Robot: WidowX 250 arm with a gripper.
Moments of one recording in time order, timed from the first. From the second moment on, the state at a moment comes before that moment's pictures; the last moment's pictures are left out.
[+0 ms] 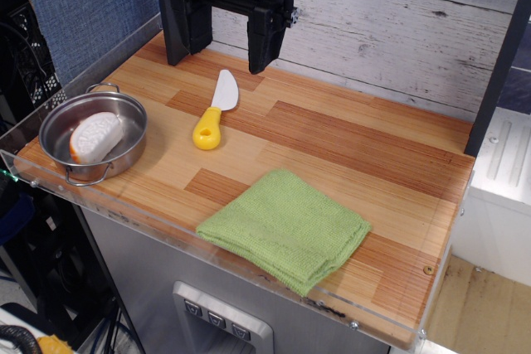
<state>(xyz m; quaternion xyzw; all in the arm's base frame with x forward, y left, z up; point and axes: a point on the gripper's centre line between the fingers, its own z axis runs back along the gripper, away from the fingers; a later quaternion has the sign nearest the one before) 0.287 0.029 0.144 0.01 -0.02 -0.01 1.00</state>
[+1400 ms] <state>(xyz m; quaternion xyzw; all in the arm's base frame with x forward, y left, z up) 0.242 0.014 0.065 -0.03 -0.03 -0.09 0.99</state>
